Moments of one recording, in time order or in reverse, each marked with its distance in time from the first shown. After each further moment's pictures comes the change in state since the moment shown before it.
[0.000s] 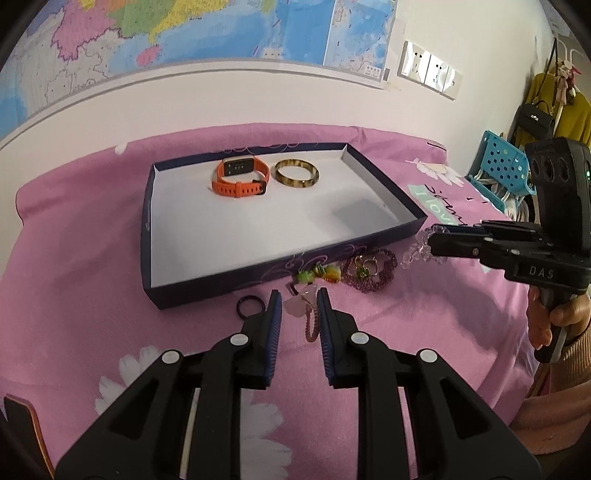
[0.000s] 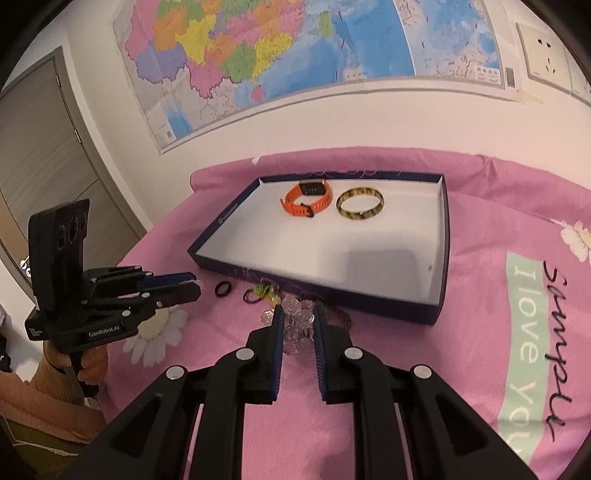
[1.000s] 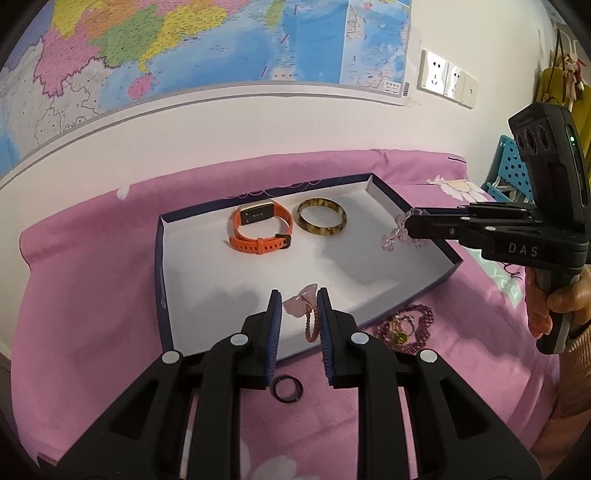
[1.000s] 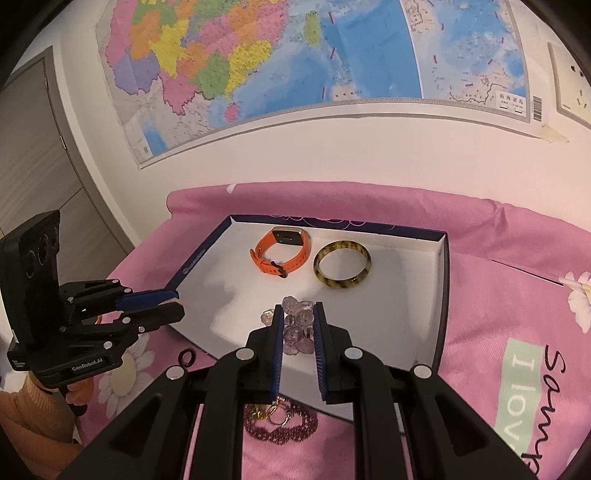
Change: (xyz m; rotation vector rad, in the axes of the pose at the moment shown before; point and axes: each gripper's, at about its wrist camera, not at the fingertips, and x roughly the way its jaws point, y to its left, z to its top) left arm 0.025 0.013 0.053 0.044 -0.033 0.070; right arm 0.043 -0.021 0.067 -0.019 -0.013 -0.047
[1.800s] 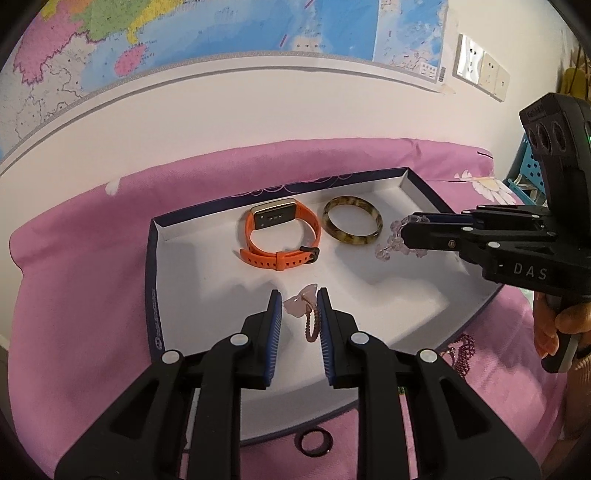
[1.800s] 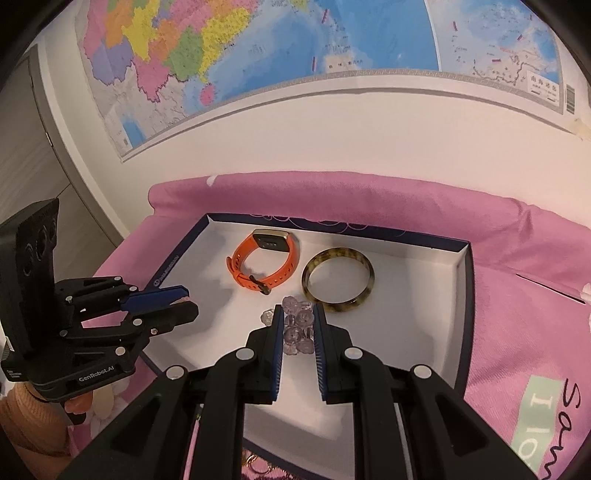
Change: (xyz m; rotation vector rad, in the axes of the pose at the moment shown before) left arm 0.052 0.017 0.023 -0.032 0.083 0.033; right arm 0.050 -0.011 0.019 0.015 0.062 -0.013
